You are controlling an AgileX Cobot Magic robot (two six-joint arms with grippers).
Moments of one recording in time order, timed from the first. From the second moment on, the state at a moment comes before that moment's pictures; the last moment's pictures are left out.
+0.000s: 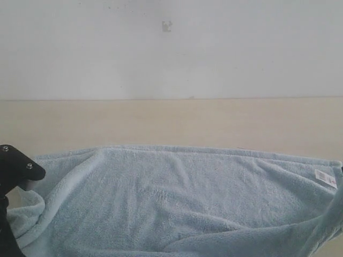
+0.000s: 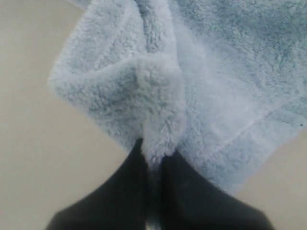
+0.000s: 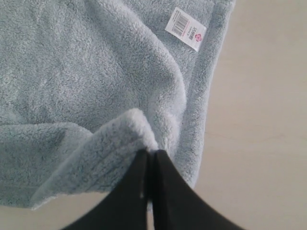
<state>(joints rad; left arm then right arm) -0.49 1.38 -0.67 0.31 0.92 -0.18 0.00 1.12 -0.71 0.01 0.78 -0.06</state>
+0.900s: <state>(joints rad) -0.26 1.37 -0.76 0.71 0.58 -0.61 0.00 1.46 -0.85 0.06 0.48 -0.01</state>
